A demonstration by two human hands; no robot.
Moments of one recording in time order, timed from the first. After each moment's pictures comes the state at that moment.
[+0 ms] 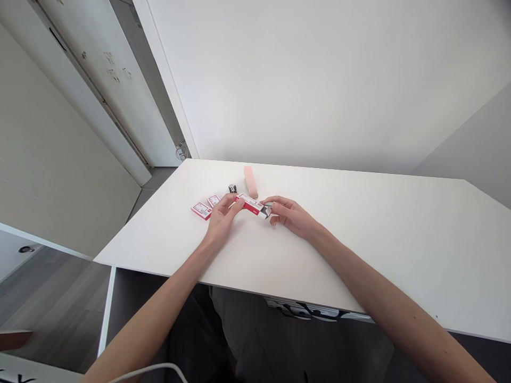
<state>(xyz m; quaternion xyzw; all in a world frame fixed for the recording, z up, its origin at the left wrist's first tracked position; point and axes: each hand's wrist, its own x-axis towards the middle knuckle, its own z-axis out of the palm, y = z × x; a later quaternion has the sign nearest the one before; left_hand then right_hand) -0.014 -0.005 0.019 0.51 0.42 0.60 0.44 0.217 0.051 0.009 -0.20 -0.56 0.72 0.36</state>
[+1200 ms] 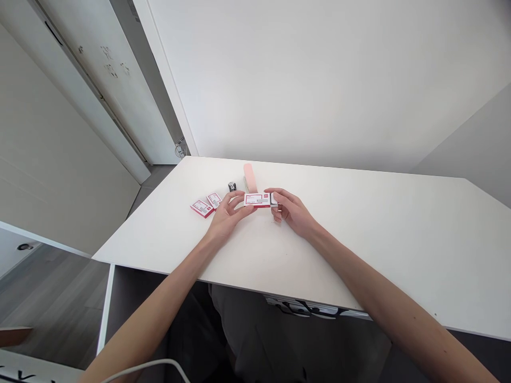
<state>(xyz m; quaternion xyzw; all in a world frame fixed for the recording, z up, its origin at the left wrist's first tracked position) -0.006 -0.011 0.027 0.48 0.40 0.56 0.55 0.212 0.044 0.016 -0.27 -0.52 0.70 0.42</state>
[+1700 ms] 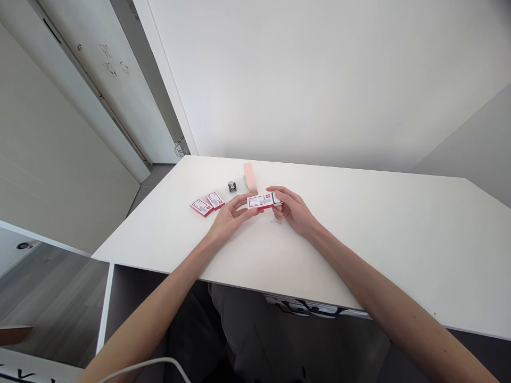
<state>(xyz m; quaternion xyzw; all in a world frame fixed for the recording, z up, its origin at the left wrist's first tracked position) -0.008 -0.010 0.021 0.55 0.41 0.50 0.53 0.213 0.043 0.021 -0.28 -0.50 0.69 0.44</state>
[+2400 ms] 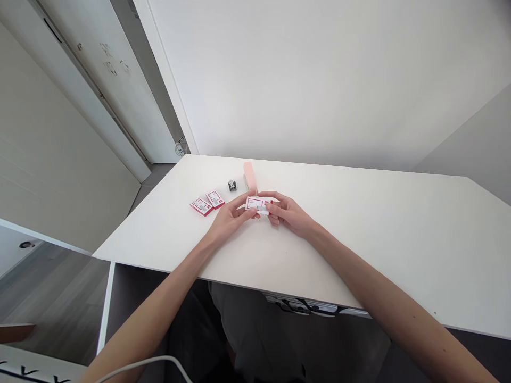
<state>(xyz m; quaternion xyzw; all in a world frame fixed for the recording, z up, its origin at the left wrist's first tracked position) -0.011 -0.013 0.029 0.60 0.44 0.46 0.49 0.212 0.040 0.016 -0.24 -0.58 0.69 0.34</state>
